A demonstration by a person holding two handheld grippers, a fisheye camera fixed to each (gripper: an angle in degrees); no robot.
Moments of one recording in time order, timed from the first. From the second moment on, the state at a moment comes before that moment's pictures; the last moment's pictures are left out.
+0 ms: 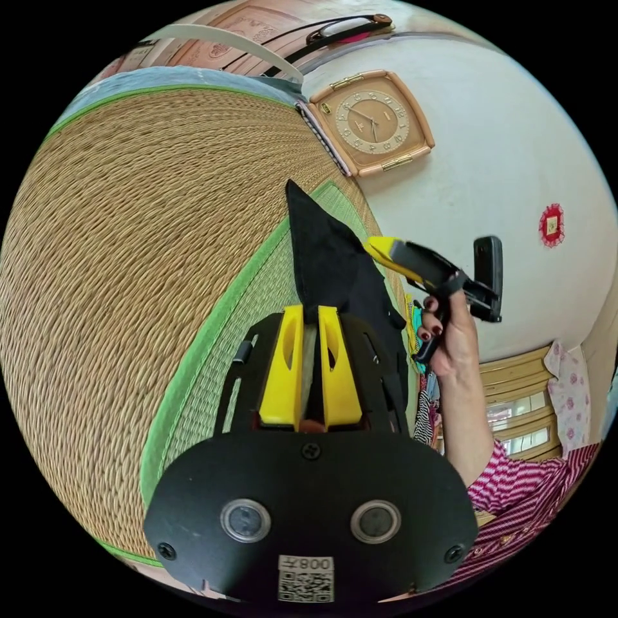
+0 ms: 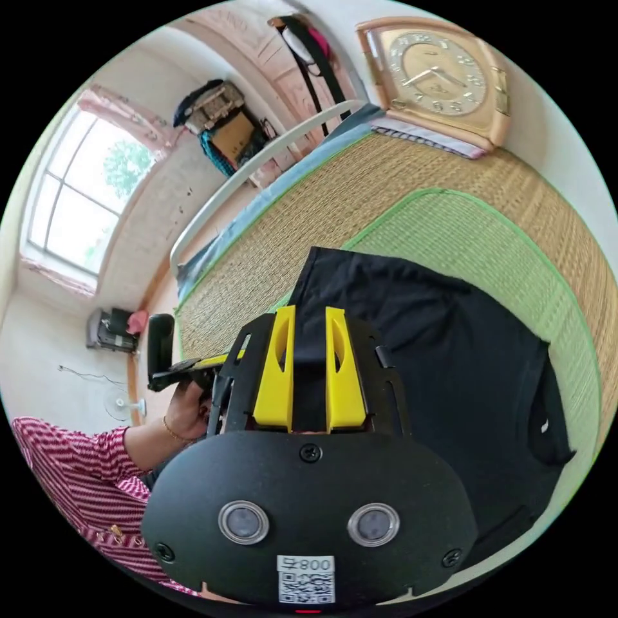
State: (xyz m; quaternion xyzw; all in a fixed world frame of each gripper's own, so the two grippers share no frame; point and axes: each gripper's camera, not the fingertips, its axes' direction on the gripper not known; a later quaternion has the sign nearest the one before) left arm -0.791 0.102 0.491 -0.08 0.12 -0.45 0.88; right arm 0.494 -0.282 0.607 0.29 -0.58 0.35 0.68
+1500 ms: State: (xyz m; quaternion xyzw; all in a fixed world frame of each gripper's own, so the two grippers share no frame) left arm -0.635 0.030 0.430 -0.18 0.12 -0.11 0.97; right arm 0.311 -0.075 0.844 0.28 -0.70 0.55 0.35
